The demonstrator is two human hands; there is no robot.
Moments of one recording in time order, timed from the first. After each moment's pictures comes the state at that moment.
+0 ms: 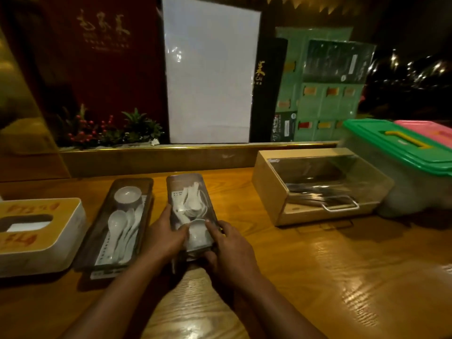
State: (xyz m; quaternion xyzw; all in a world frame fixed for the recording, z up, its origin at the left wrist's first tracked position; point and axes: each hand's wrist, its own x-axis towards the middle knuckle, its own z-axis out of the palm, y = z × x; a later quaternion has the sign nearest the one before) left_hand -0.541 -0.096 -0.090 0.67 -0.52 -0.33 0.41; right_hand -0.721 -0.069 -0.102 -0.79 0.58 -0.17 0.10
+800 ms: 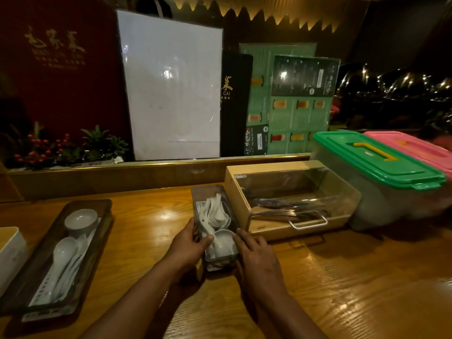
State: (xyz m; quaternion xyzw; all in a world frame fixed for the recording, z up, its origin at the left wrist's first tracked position) left_hand -0.672 -0.151 -0.097 0.56 -0.52 -0.50 0.40; right_hand -0.857 -0.089 -0.088 -0.76 0.63 -0.14 -0.01
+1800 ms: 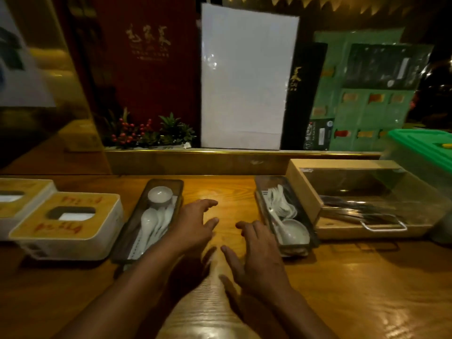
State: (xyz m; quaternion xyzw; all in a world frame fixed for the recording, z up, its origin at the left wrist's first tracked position) left_hand -0.529 -0.104 -0.050 0.64 -0.66 -0.23 0.32; right_hand -0.719 -0.064 -0.075 -0.80 0.52 -0.29 0.08
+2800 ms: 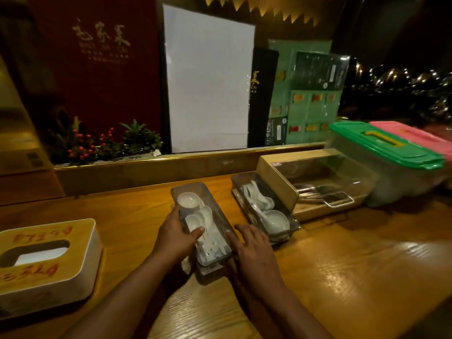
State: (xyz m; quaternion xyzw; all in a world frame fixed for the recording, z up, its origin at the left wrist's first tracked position) left_hand -0.493 -0.124 -0.087 0.62 -0.59 -0.34 0.38; right_hand -0.696 -0.052 -0.092 -0.77 0.61 -0.15 -0.09
